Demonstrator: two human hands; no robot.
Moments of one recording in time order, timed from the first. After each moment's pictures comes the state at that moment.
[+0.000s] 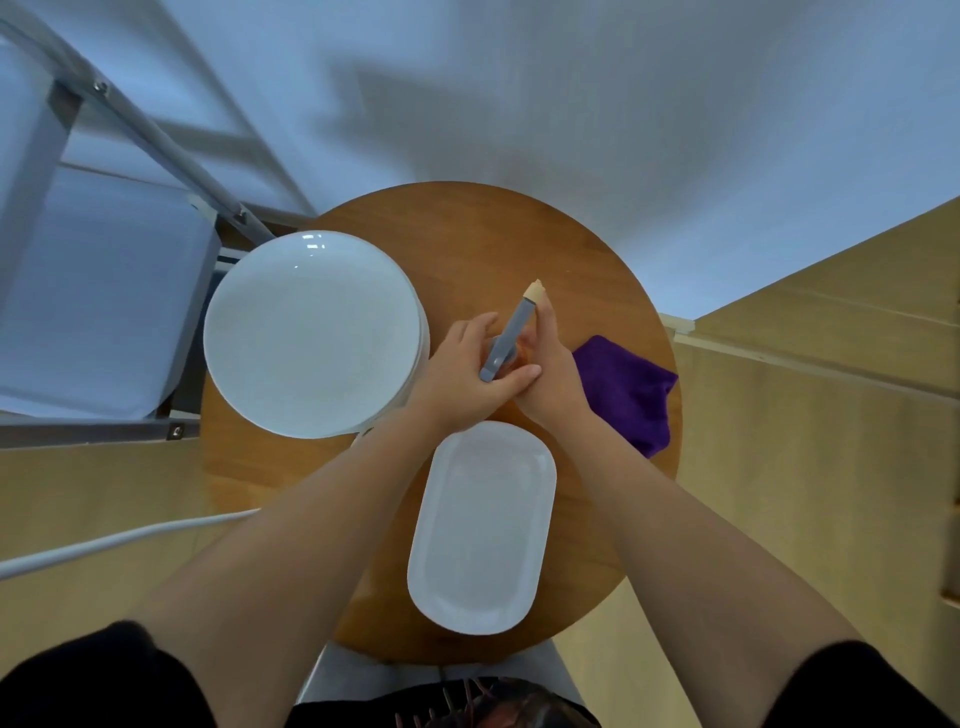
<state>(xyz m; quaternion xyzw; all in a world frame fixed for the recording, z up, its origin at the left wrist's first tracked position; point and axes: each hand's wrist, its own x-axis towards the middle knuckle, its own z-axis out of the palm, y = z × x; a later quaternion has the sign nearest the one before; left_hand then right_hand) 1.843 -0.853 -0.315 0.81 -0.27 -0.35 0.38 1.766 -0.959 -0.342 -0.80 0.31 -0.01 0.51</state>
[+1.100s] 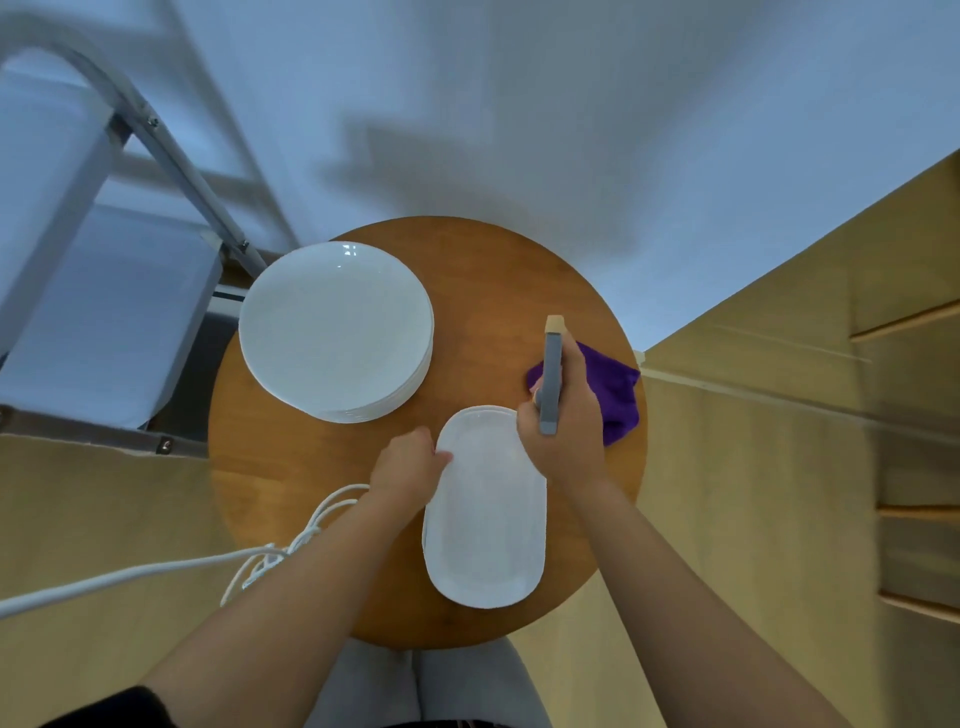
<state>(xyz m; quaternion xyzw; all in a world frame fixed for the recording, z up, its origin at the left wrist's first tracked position) 1.792 -0.751 -0.336 0.90 -0.19 -0.38 0.13 1.701 -0.892 -0.270 -0.85 0.32 -0.23 0.34</state>
